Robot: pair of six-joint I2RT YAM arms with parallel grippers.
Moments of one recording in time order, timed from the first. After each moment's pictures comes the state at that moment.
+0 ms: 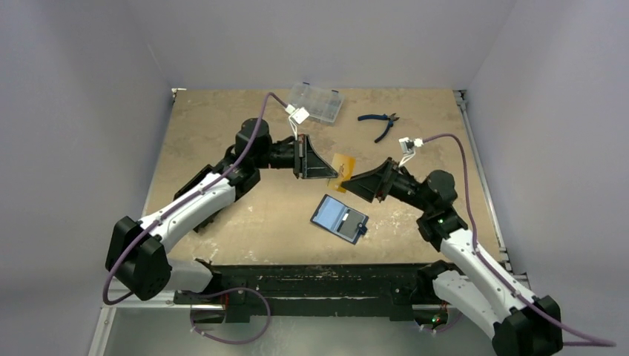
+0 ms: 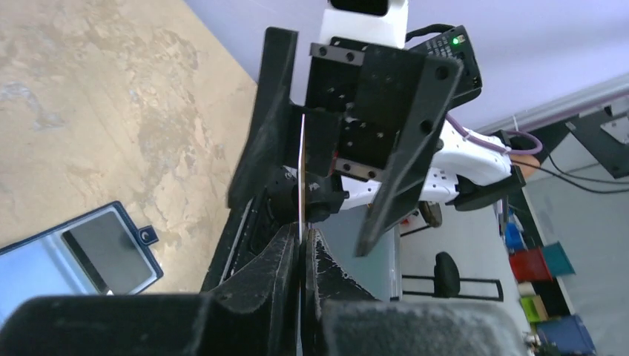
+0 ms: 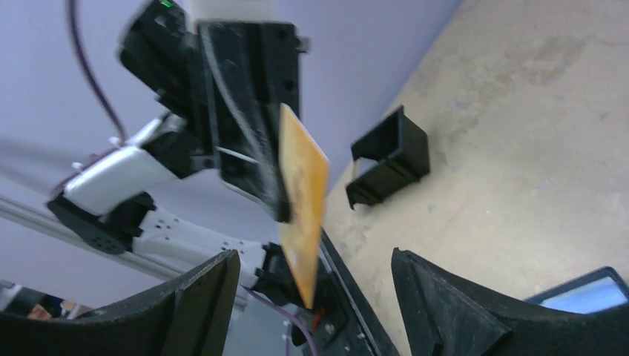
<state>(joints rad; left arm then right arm) -0.58 1.33 1.05 0.16 0.85 -0.83 0.41 0.86 0.53 0.40 -0.68 0.95</state>
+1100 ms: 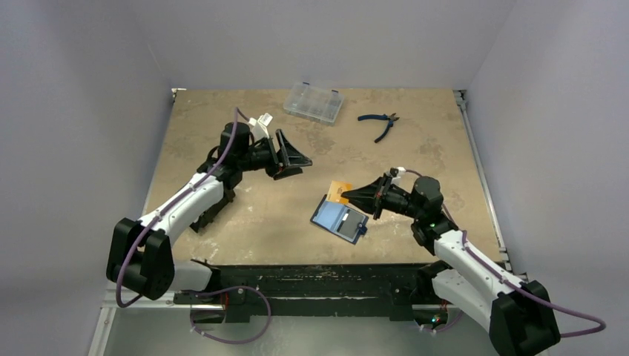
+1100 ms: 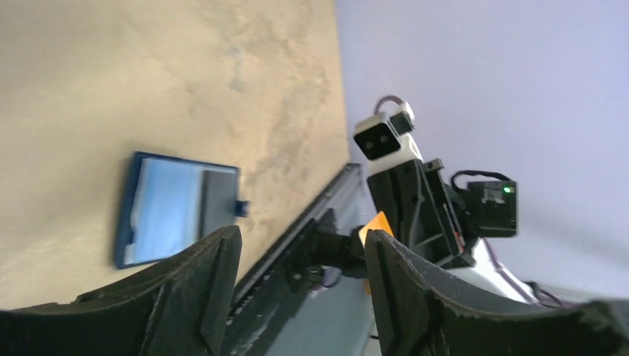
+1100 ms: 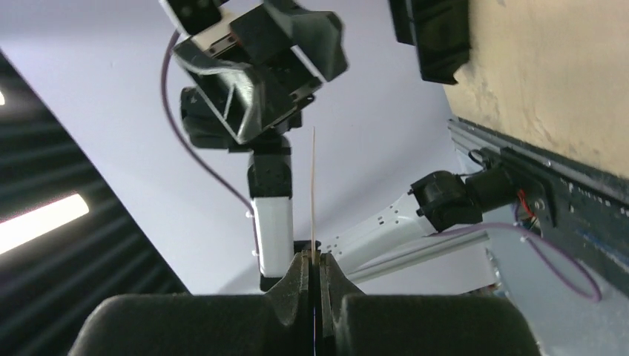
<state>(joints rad) -0.39 1.35 0.90 0.06 0.72 -1.00 0.39 0.90 0.38 0.45 -0.76 1.89</state>
